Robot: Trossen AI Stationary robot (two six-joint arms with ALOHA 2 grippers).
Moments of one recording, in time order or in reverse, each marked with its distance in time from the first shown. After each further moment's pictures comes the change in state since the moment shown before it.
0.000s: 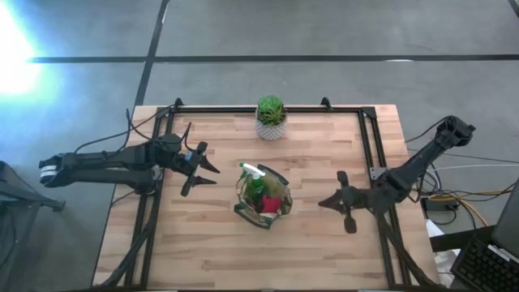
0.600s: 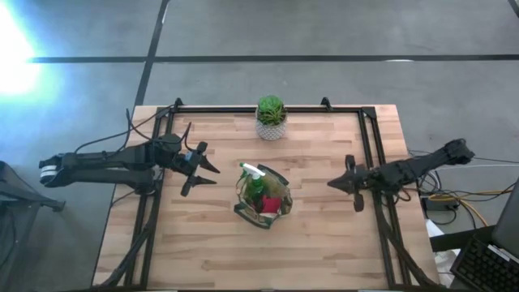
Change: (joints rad) left arm 0.000 0.000 0.000 0.000 0.000 0.000; right arm -0.319 -0.640 -0.365 0.023 -0.270 -0.101
